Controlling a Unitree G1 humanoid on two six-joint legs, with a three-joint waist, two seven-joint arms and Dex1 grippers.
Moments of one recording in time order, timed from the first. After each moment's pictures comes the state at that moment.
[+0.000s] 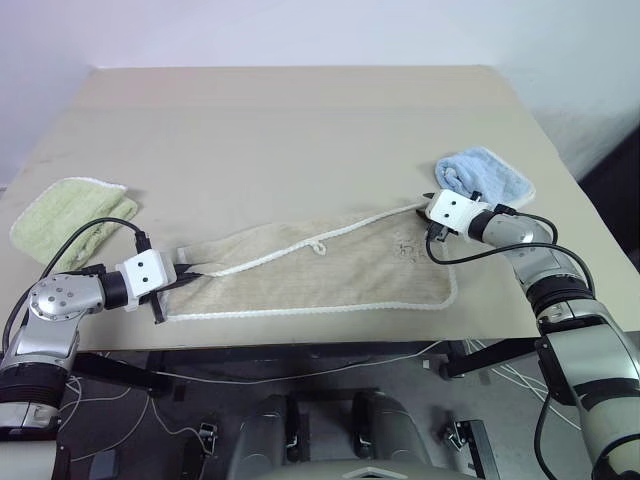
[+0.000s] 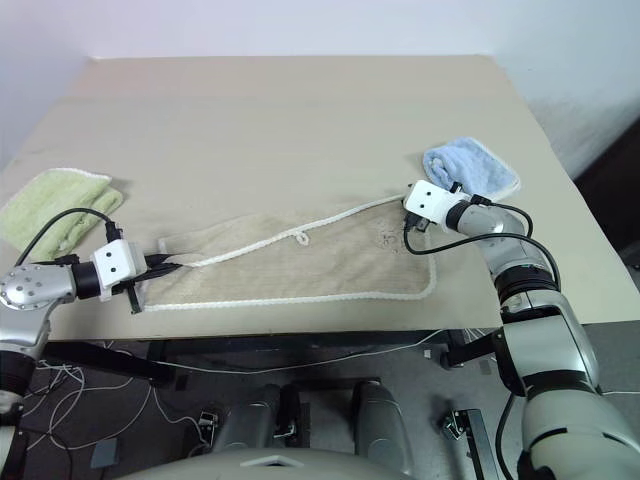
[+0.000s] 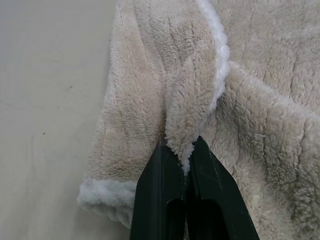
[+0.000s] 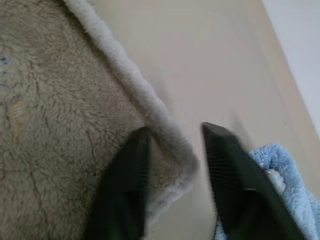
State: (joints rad) left arm -0.27 0.85 0.04 0.48 -0.15 -0.46 -1.09; right arm -0.84 -0.63 0.20 1.03 -0.29 -0.52 0.55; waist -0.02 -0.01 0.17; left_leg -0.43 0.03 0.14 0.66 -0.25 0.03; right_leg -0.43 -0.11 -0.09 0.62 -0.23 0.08
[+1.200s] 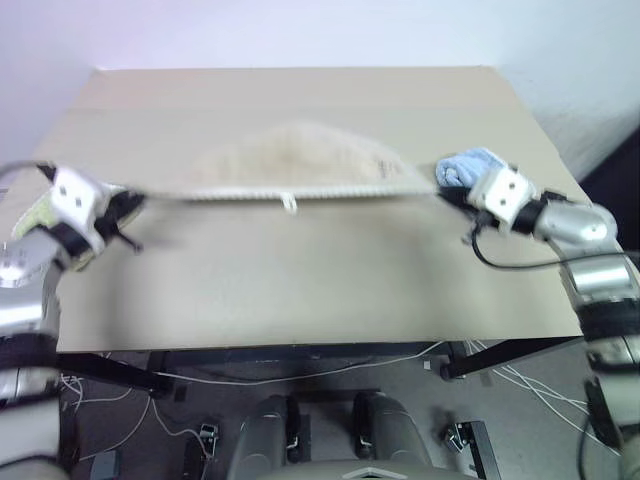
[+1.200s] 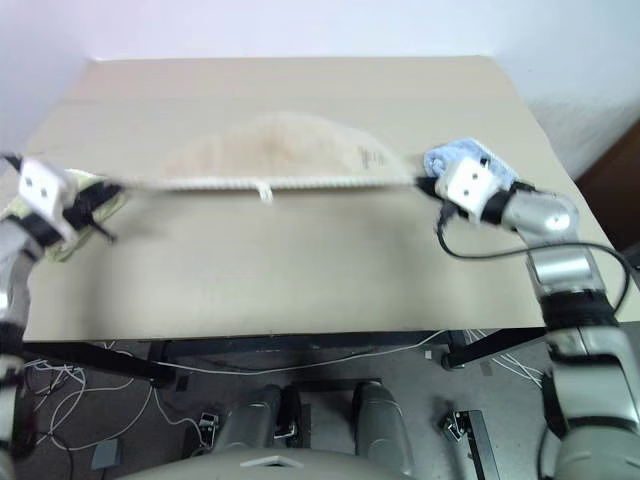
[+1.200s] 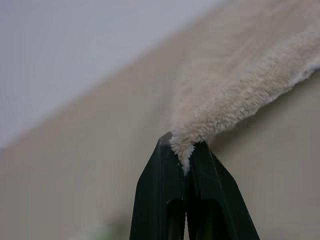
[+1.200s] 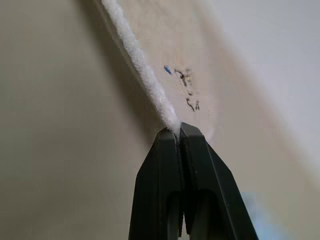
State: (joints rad) left arm -0.29 0.86 0.25 0.44 -0.38 -0.15 -0.96; right arm -0.49 -0.87 0.05 0.30 0.19 -0.20 0.96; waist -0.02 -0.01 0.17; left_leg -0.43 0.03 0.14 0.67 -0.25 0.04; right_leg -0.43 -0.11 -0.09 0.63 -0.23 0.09
